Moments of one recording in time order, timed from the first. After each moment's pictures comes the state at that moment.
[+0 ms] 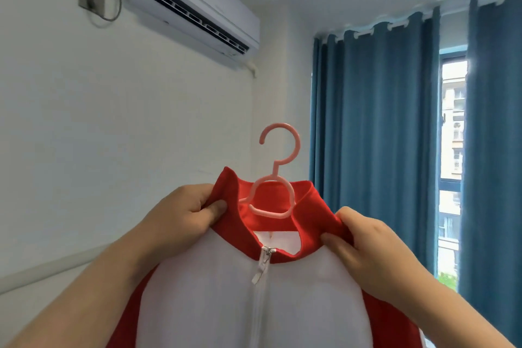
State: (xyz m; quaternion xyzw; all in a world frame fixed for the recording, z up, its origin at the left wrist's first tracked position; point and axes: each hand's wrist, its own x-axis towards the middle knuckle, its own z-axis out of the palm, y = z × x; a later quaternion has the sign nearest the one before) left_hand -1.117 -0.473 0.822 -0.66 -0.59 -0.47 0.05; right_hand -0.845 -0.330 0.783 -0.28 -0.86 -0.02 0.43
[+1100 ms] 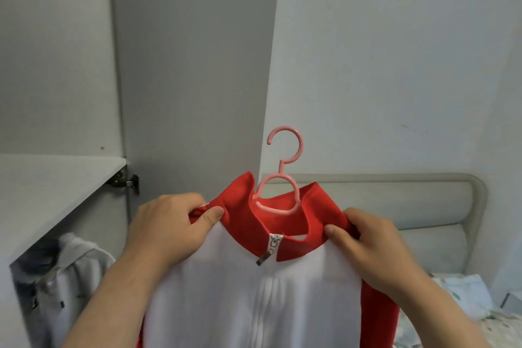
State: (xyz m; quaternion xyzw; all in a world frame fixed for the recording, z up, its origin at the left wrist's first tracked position) left_hand -1.224 -0.750 0.689 -0.21 -0.87 -0.27 0.35; right_hand -1.122 -0.443 0.693 0.03 -0.92 0.24 0.31
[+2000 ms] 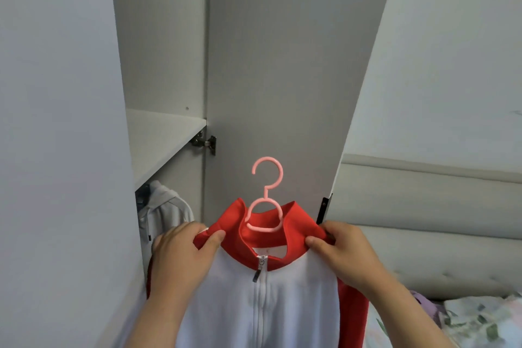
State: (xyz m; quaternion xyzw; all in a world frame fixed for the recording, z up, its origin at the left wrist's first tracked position) left_hand -1.215 -0.843 0.541 0.00 -0.88 -0.35 0.31; right_hand -1.211 -0.547 0.589 0.08 -0.94 0.31 0.14
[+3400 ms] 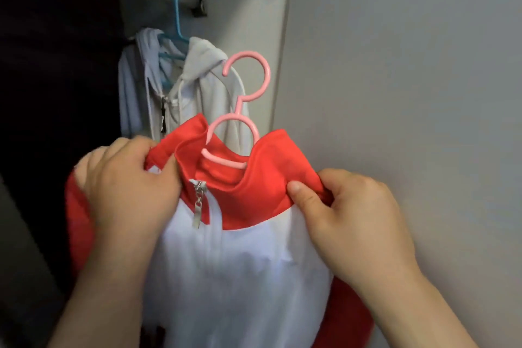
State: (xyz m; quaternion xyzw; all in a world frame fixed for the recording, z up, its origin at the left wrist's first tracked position) left_hand -1.338 -0.889 0.302 0.31 -0.78 -0.11 0.52; right_hand -1.418 -0.665 0.314 0.31 -0.85 0.31 0.28
